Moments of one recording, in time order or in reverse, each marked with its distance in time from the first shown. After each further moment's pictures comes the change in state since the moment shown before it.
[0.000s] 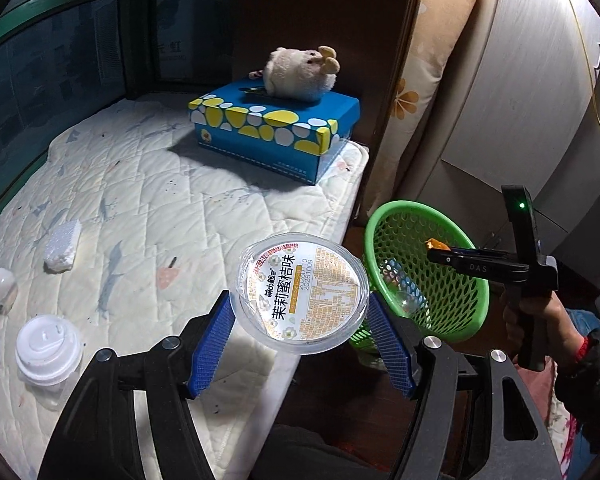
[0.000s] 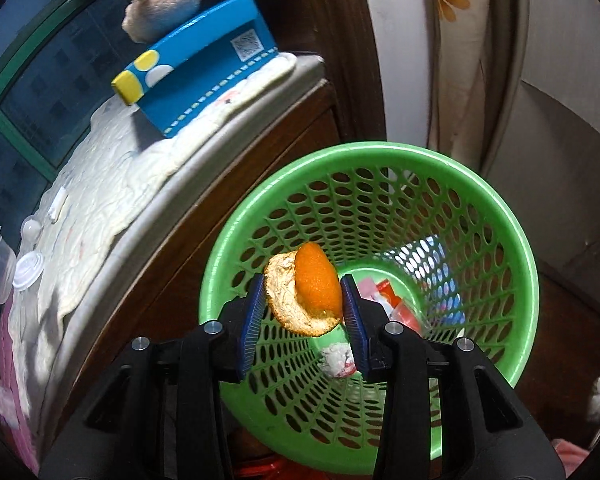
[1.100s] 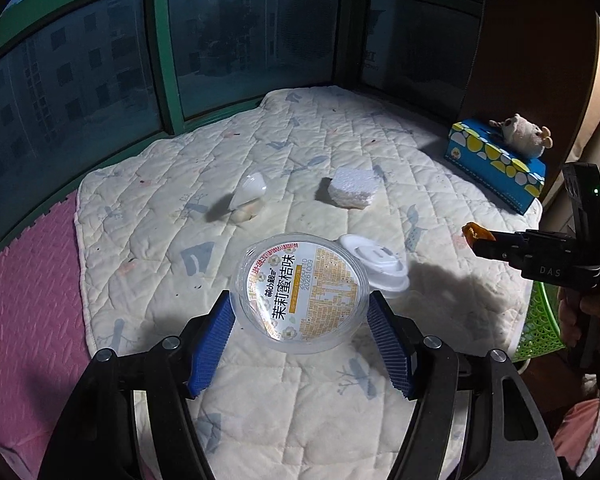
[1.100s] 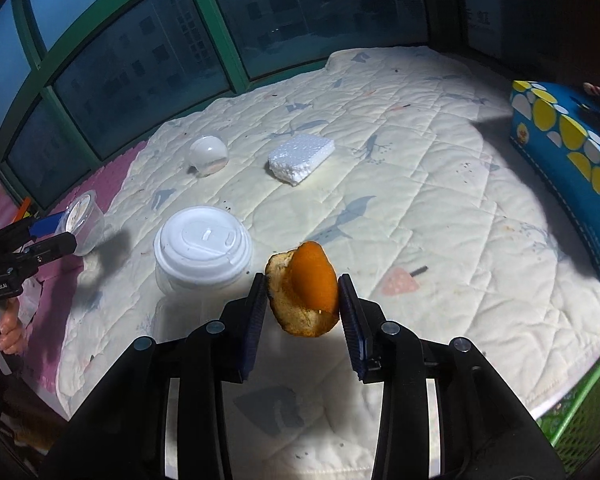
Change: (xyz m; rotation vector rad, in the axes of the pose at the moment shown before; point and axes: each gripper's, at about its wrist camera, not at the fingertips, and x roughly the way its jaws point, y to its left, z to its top) left arm -0.135 0.235 -0.108 -0.307 -0.075 0.370; right arm 0.032 0.346 0.008 -0.554 0.027 0.372
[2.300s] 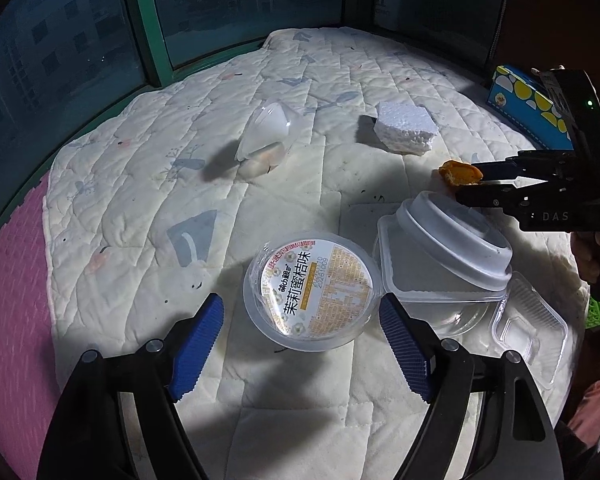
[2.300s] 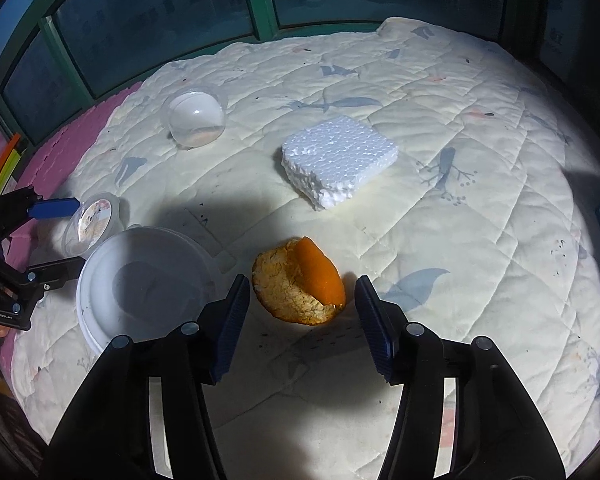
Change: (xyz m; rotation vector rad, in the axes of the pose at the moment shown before) left arm 0.108 0.044 -0.002 0.046 0.171 0.025; right arm 0.123 0.020 0.056 -0.208 0.171 0.009
